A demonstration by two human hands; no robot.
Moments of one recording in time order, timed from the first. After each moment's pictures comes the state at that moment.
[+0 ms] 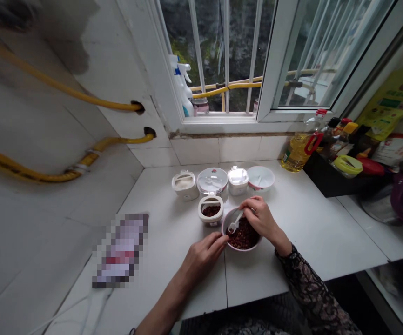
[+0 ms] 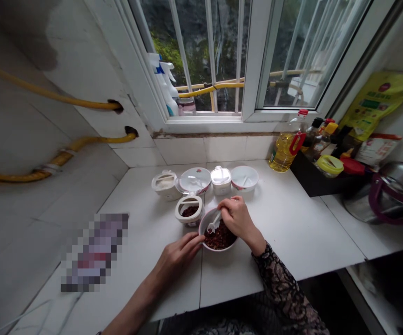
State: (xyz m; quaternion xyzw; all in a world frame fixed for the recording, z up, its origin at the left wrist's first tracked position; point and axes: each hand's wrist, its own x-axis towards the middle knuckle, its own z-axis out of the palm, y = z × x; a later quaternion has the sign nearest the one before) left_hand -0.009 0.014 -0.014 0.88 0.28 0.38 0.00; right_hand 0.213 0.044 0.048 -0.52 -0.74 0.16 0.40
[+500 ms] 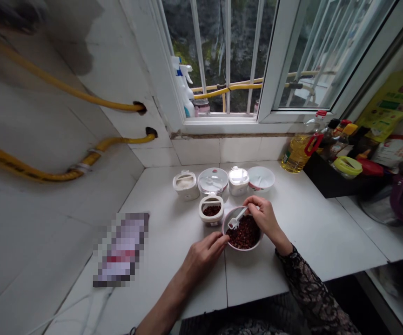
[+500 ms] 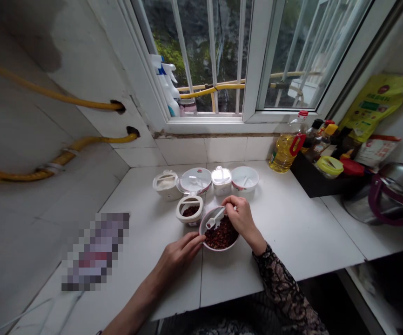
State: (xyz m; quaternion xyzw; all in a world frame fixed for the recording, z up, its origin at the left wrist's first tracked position) left_hand -0.008 0.014 -0.013 0.88 0.27 0.38 0.01; right_hand 0.211 0.044 0.052 -0.56 -0.61 0.29 0.48
